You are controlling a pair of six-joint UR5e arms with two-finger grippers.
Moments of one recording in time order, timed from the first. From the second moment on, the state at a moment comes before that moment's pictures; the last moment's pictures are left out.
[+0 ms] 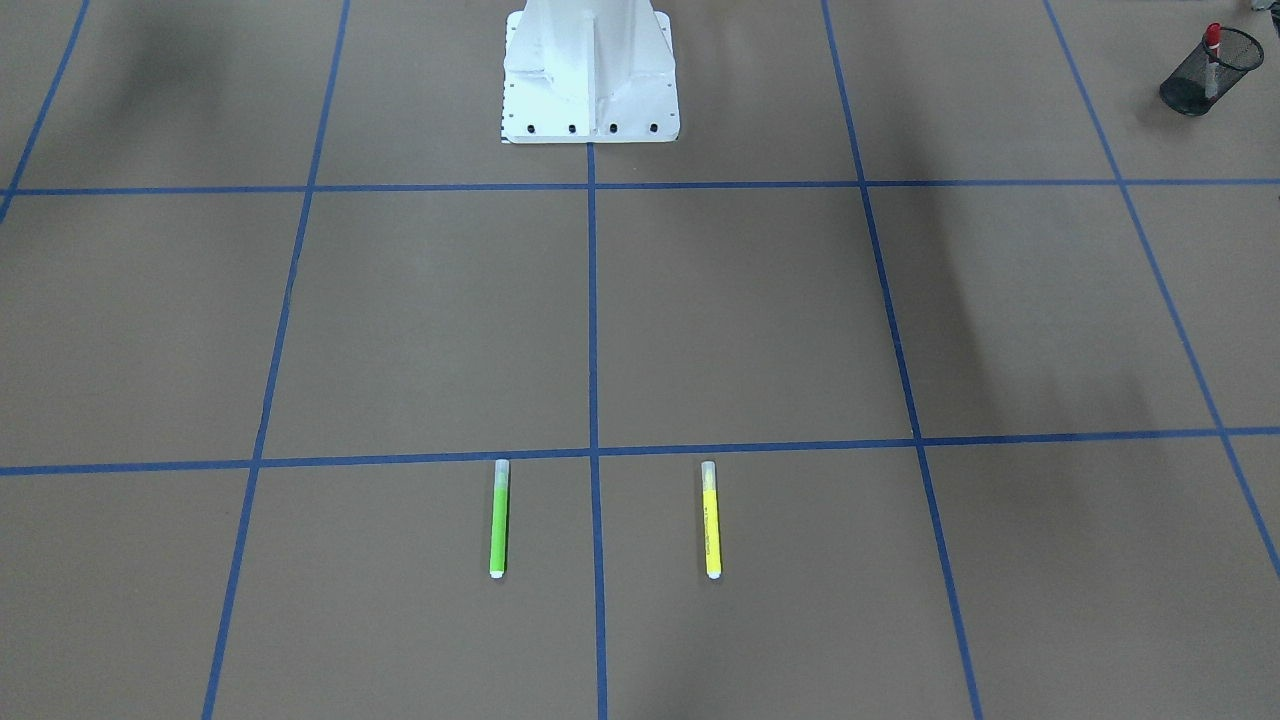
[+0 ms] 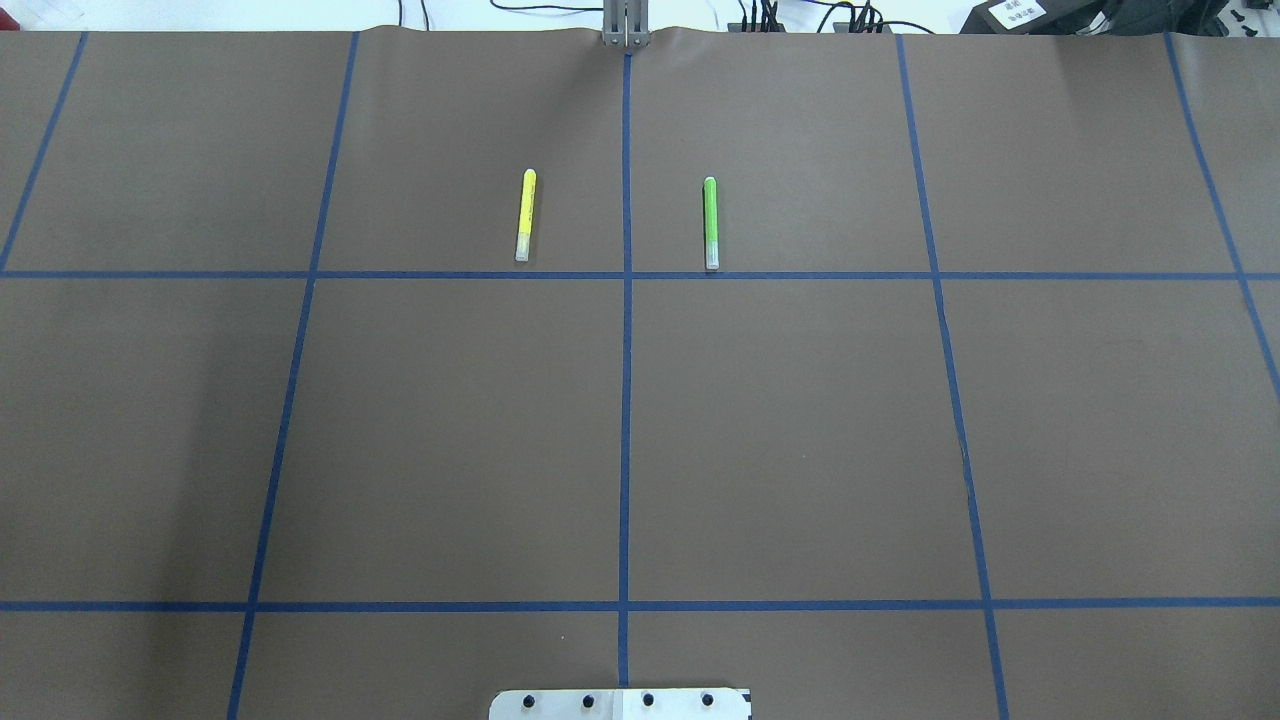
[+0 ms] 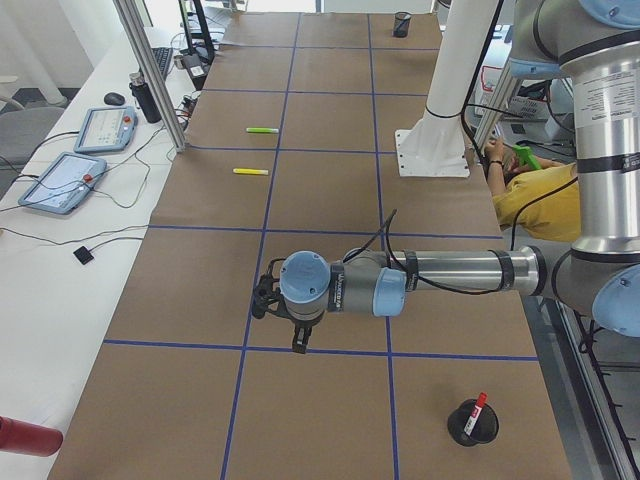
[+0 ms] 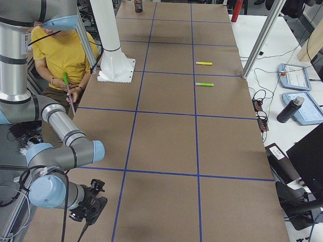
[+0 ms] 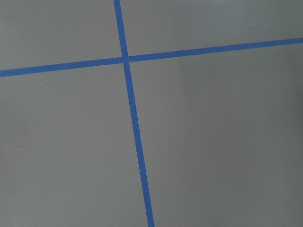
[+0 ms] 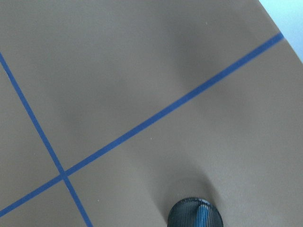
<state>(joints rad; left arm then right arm) -1.59 -1.39 -1.72 -1.68 -2.52 0.11 2.24 -2.01 1.72 -1.81 2.30 -0.46</state>
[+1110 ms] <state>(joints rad) -1.59 -1.39 -1.70 -1.67 -2.52 0.11 1.67 -1.62 1.70 -1.71 2.30 -0.06</state>
